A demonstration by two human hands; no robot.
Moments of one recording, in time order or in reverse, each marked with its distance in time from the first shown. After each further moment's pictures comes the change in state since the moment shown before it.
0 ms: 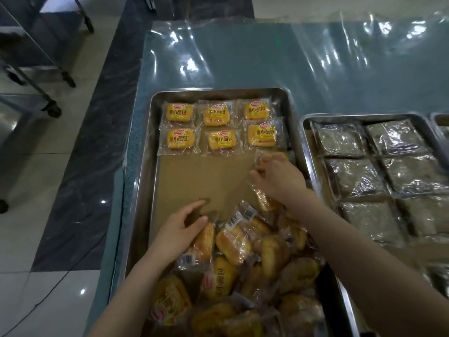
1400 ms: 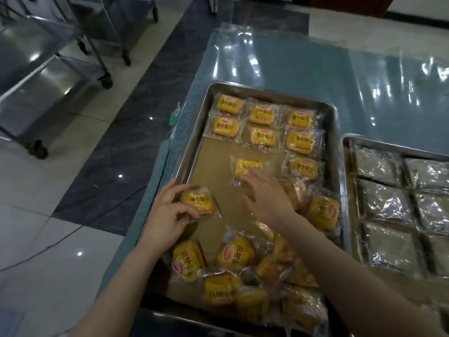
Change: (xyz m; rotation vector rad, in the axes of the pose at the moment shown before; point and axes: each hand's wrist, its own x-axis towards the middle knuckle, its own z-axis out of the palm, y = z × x) left_hand -0.058 -0.056 -0.026 0.261 0.471 0.323; right_hand -0.048 -0.081 0.025 0.092 -0.111 -0.296
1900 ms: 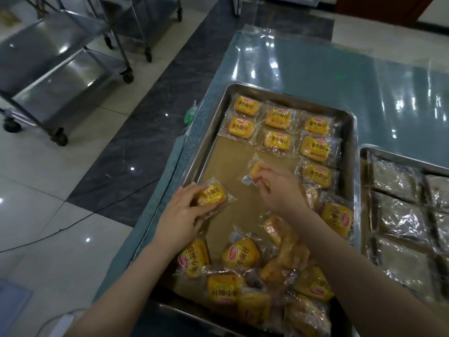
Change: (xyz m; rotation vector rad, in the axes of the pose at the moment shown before) left_hand -0.010 0.008 0.010 0.319 0.018 0.109; right_hand 0.022 0.012 -0.005 0.008 0.142 -0.099
